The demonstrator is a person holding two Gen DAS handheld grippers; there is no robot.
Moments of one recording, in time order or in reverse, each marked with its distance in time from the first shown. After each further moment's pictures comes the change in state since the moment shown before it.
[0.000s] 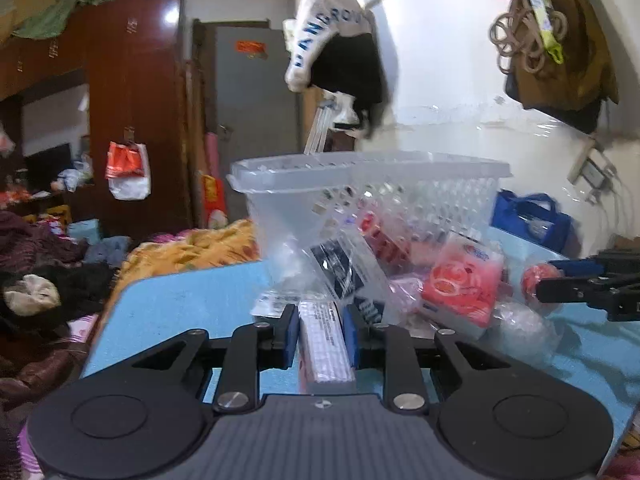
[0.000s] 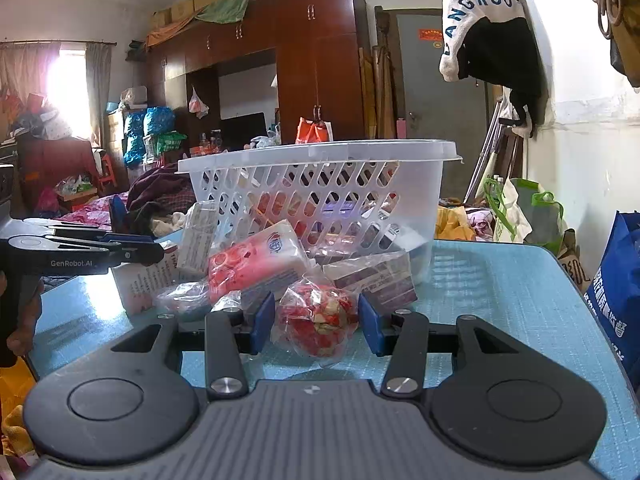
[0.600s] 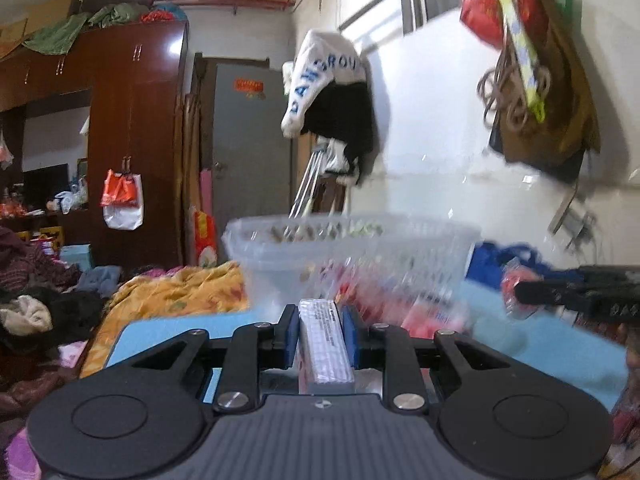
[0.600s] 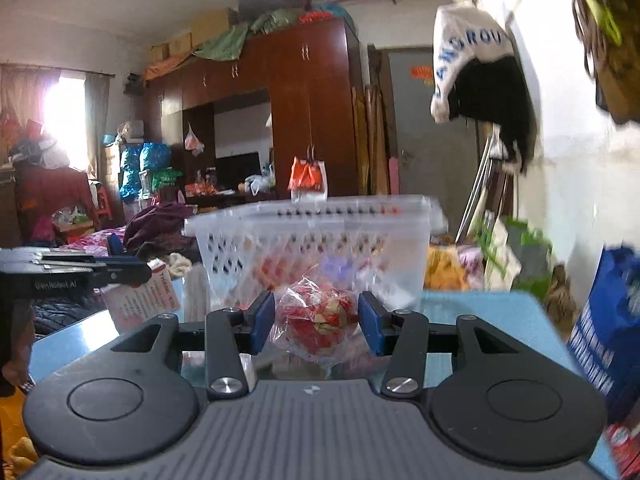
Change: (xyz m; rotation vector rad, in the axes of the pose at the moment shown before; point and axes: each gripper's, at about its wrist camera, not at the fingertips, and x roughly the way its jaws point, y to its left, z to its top) left arm -0.035 0.002 0.026 -0.055 -0.139 -0.071; right arm -0.023 0.010 0.034 -0.028 -0.124 -0.031
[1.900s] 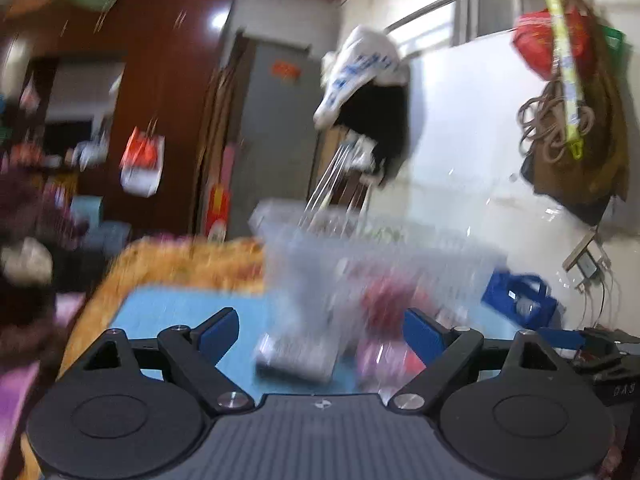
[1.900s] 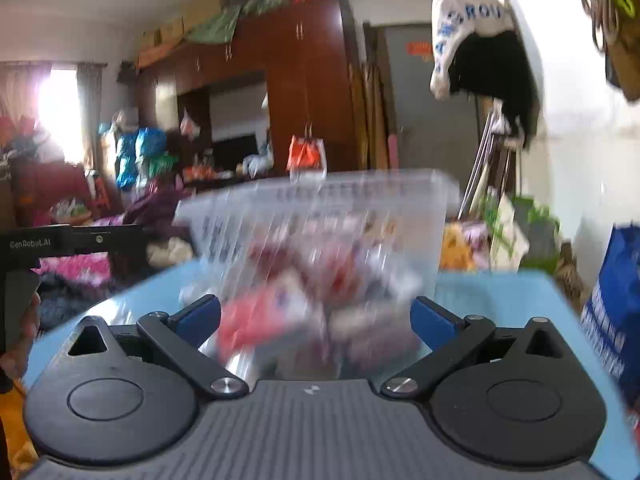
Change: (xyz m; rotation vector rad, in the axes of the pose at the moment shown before) left arm 0.004 0.024 -0.013 -0.174 0.058 0.048; right arm 0.013 0.009 -0.029 0.083 0.110 0.021
